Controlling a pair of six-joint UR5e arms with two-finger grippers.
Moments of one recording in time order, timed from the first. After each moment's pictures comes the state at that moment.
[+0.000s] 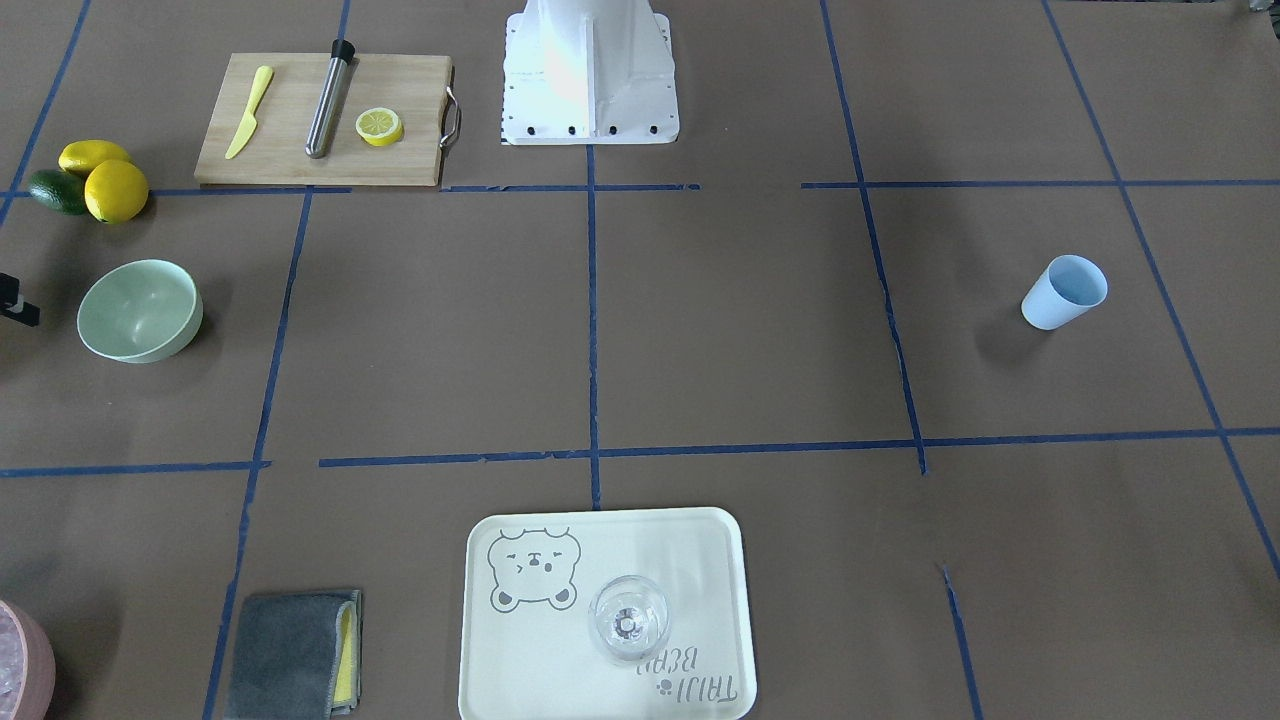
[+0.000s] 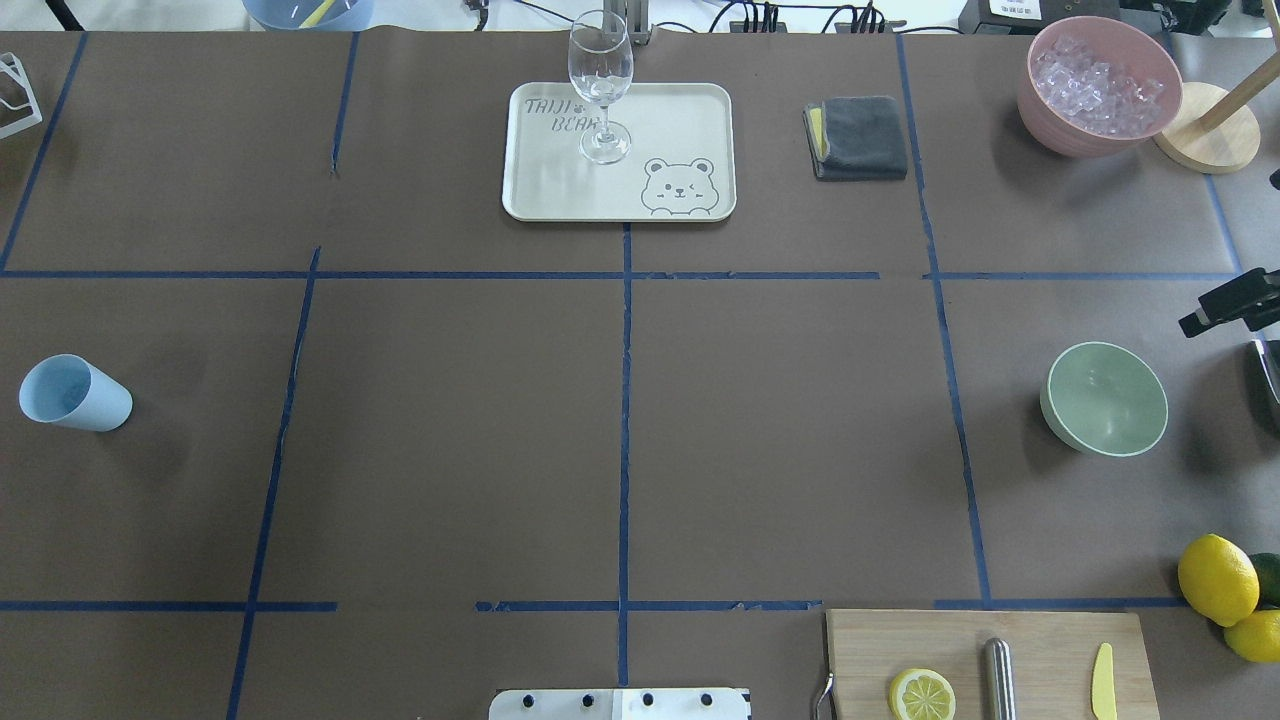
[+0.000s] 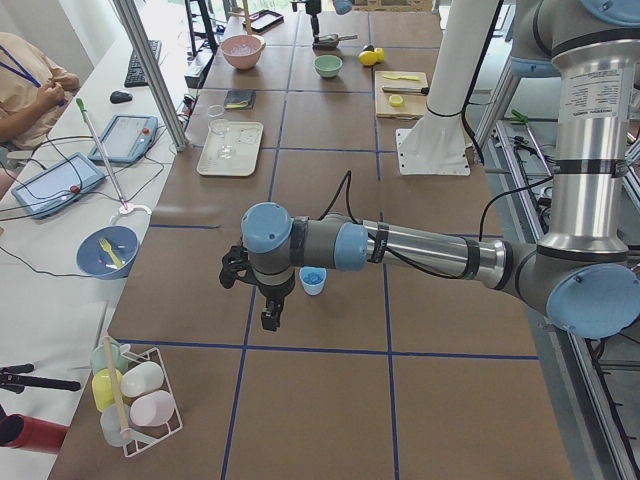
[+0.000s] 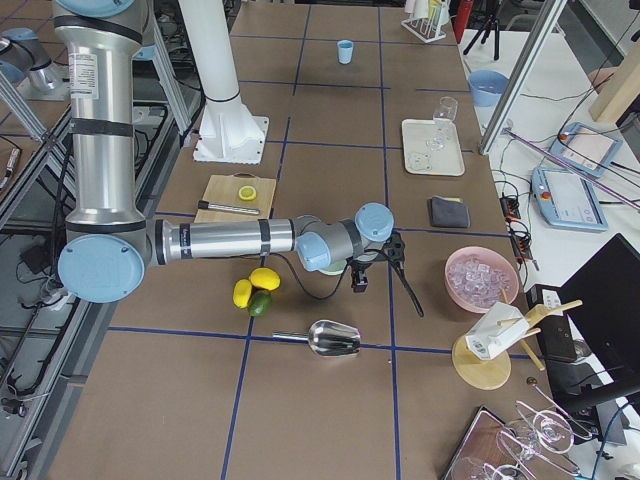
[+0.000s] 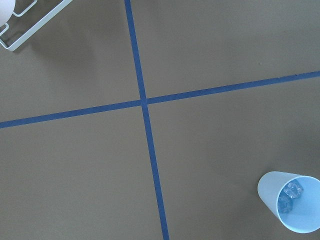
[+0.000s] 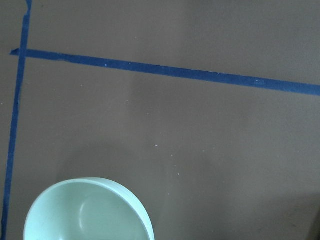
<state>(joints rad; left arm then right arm) -1.57 -1.54 -1.76 -1.48 -2.39 0.12 1.21 -1.60 1.63 -1.20 2.44 0.41</state>
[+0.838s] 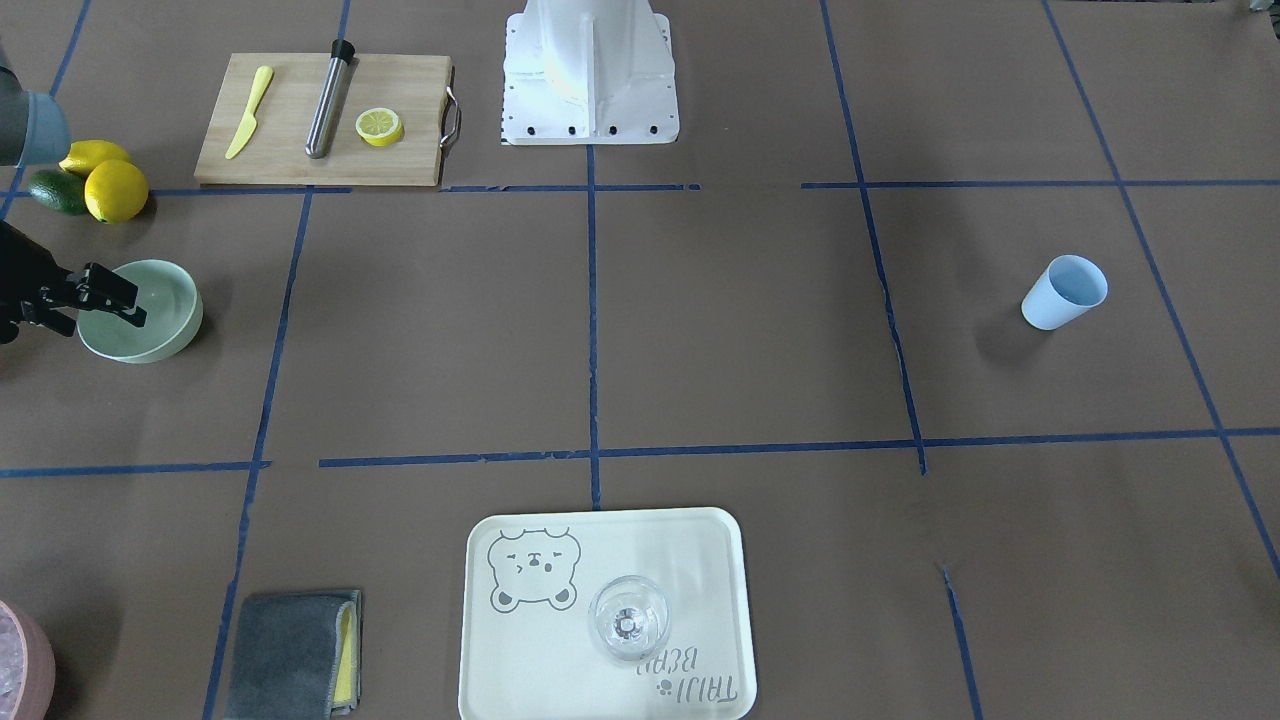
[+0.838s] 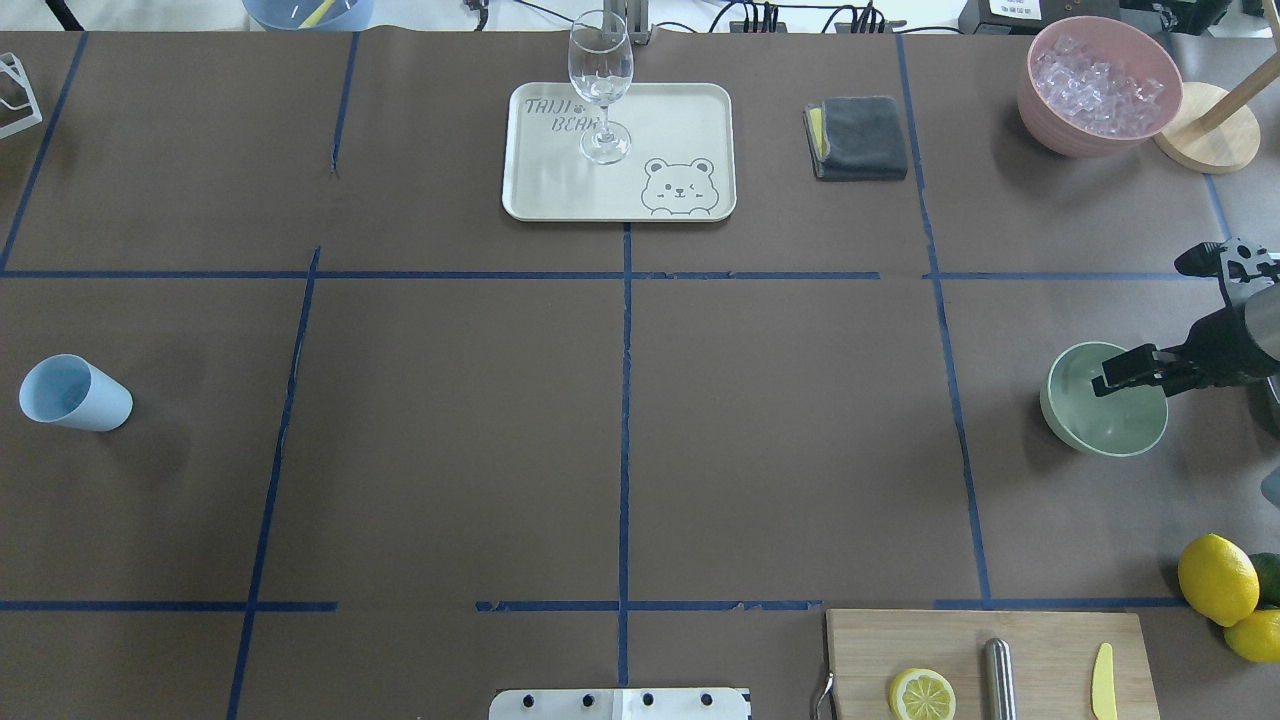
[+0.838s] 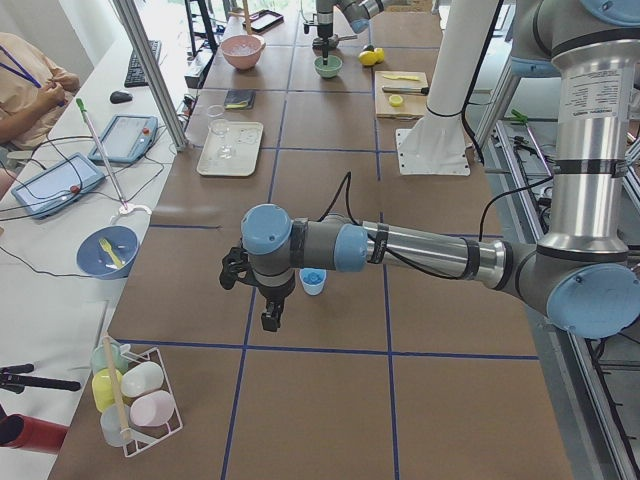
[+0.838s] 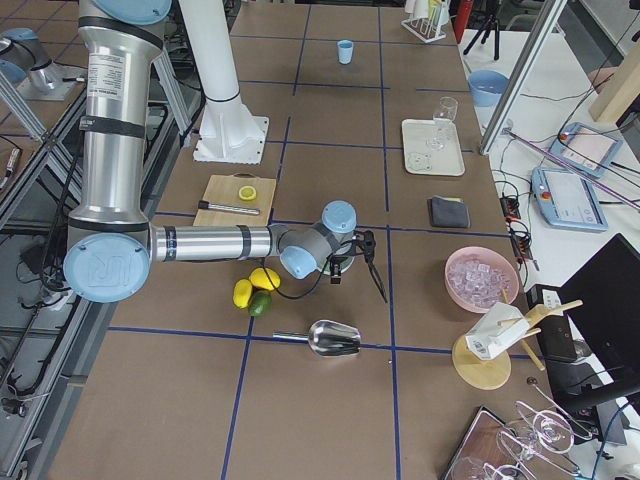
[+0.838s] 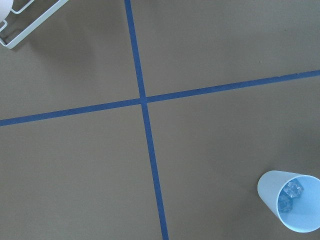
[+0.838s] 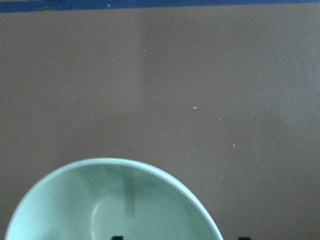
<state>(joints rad) -1.57 -1.54 -1.76 -1.48 -2.40 0.12 0.99 -1.69 1.62 -0.87 2.29 0.80</state>
